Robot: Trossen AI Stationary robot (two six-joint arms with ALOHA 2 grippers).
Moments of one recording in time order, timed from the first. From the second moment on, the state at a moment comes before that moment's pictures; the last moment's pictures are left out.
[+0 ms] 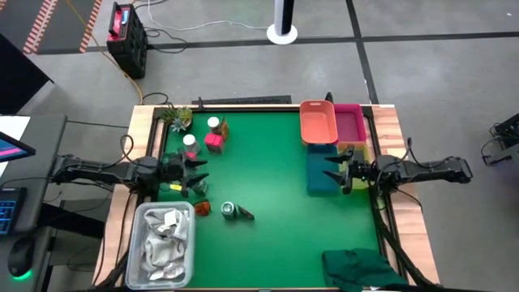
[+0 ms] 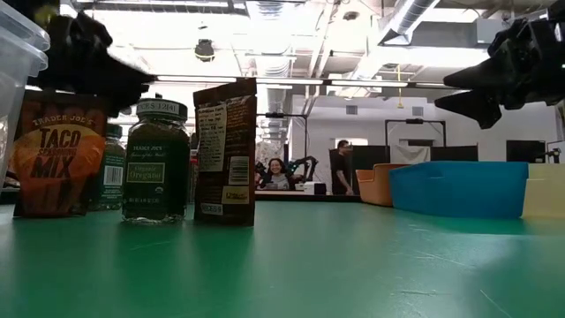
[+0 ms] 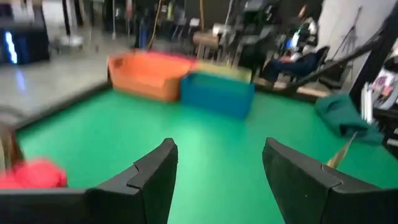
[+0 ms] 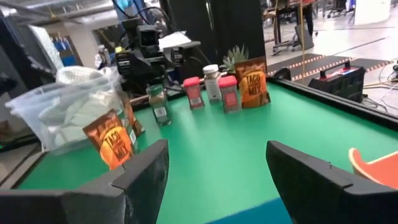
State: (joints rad) left arm -0.06 0.27 0.10 0.17 -0.29 -0.15; right arm 0.07 0.09 0.04 0.02 0.32 0.24
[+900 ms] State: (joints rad) left arm -0.06 0.27 0.26 0.18 -0.30 -0.15; right arm 0.12 0.95 0.53 0.20 0.31 -0.06
